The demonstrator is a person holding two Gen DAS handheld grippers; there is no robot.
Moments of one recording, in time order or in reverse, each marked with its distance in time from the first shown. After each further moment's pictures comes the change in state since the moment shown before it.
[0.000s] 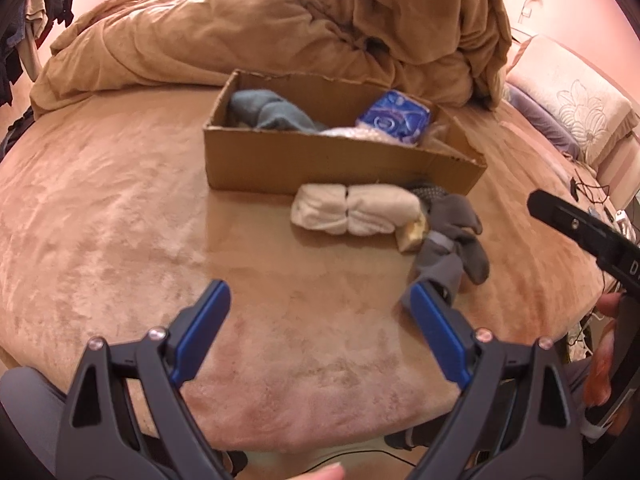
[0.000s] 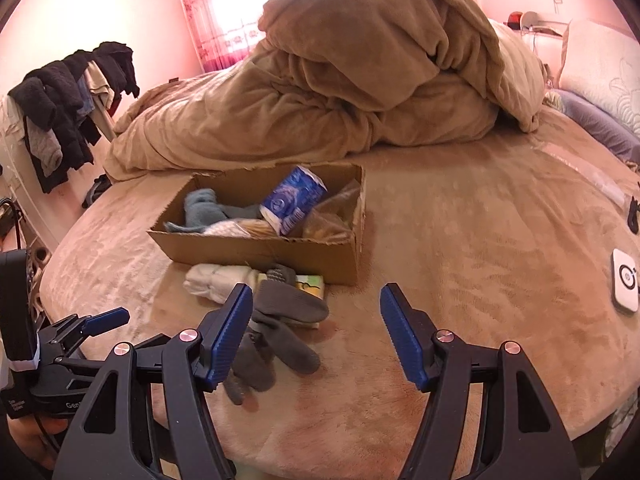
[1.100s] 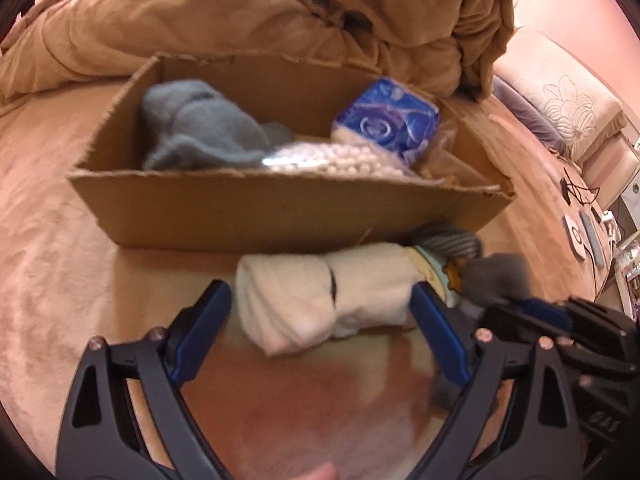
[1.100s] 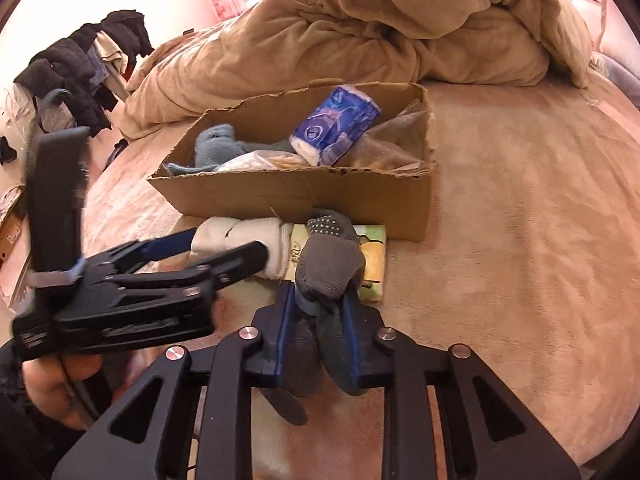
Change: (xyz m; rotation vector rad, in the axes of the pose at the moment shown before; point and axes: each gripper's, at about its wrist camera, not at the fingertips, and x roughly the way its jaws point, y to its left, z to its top) left arm 0.083 -0.010 0.052 0.008 0.063 -0.133; right arm 0.060 0.012 -0.013 -0.003 0.181 0.122
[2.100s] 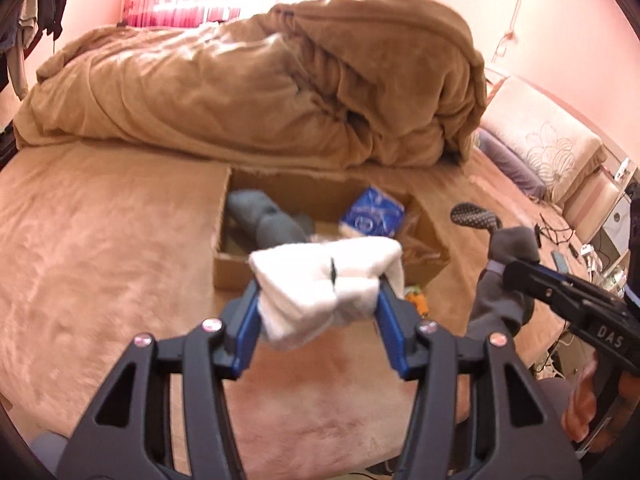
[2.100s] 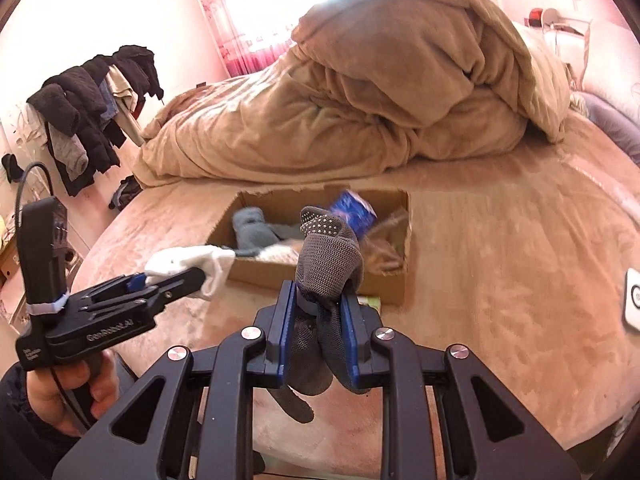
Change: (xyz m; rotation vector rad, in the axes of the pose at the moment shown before) left arm -0.138 0.014 0.013 -0.007 -0.201 -0.004; right arm -0.090 0.032 0.037 -0.016 -0.170 -0.021
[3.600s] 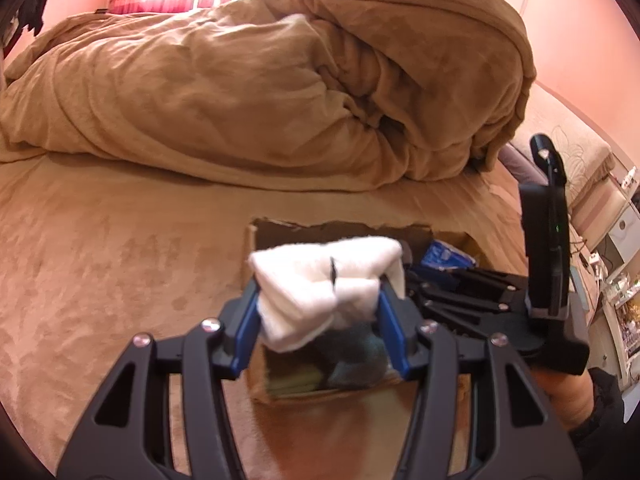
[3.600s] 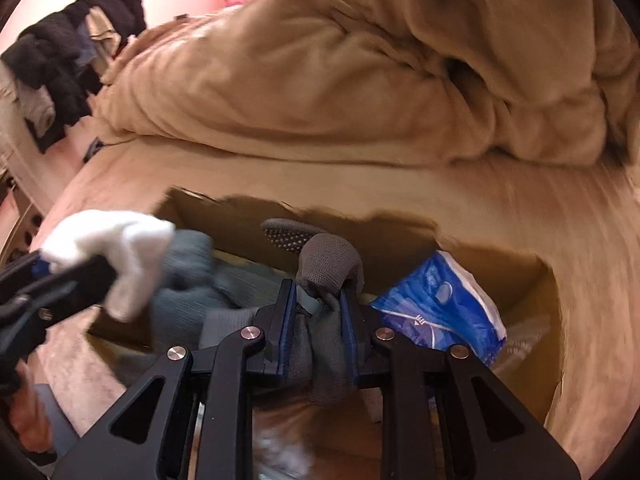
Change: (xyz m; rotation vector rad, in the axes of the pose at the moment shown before) left arm 0.101 0.059 0.061 0.016 0.053 -0.045; right arm 0.210 0.012 0.056 -0.082 0.196 -0.053
